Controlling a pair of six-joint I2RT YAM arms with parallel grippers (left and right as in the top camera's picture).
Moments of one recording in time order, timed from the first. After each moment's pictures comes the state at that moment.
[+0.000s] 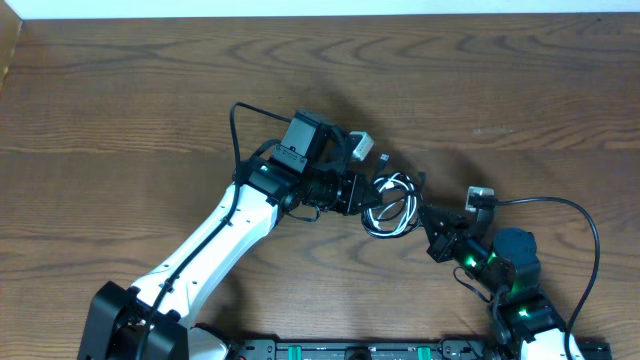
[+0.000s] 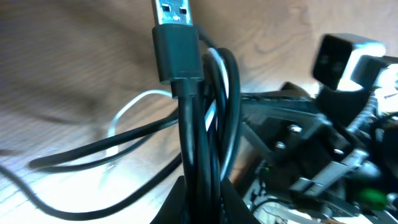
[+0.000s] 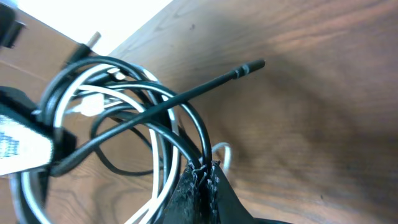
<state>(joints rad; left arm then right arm) -0.54 1.51 1.06 -0.55 0.73 -0.38 0.29 0.74 0.11 0.26 -0.36 0.68</state>
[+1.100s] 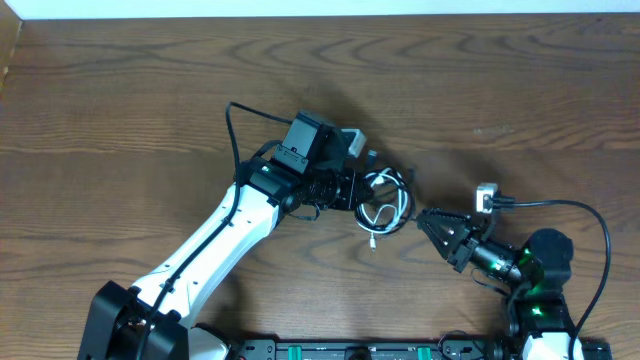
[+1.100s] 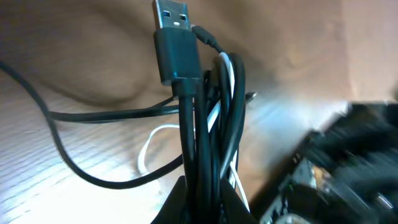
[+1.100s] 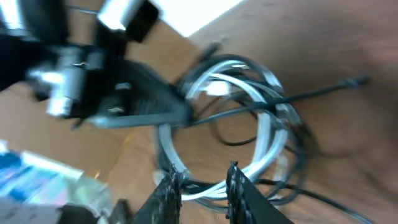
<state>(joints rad) -0.54 1.51 1.06 -0.55 0.62 -0.41 0.02 0.72 0.10 0.37 -0.92 0.67</state>
